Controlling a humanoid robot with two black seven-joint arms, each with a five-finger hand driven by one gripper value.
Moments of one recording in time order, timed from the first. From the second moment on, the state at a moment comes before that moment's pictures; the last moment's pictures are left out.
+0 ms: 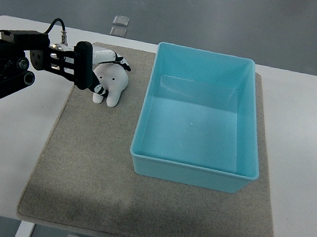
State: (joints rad) left arm -0.97 0.51 -0.37 -0.91 1.53 -0.17 -0.22; right arm 0.00 0.00 0.03 0.13 -0.11 0.20 0.00
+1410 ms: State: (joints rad) left arm -1.03 0.55 -0.39 -0.94 1.53 -0.19 -0.21; right arm 0.00 0.00 0.03 0.13 -0.11 0.20 0.00
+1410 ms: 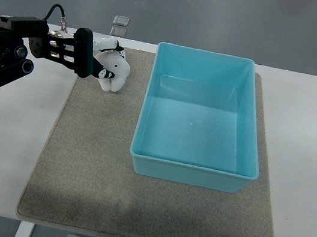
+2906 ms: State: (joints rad) left arm -1.22 0.34 -0.37 -1.12 1.54 -0.36 -0.16; right arm 0.00 0.00 0.03 0.13 -0.11 0.20 0.00
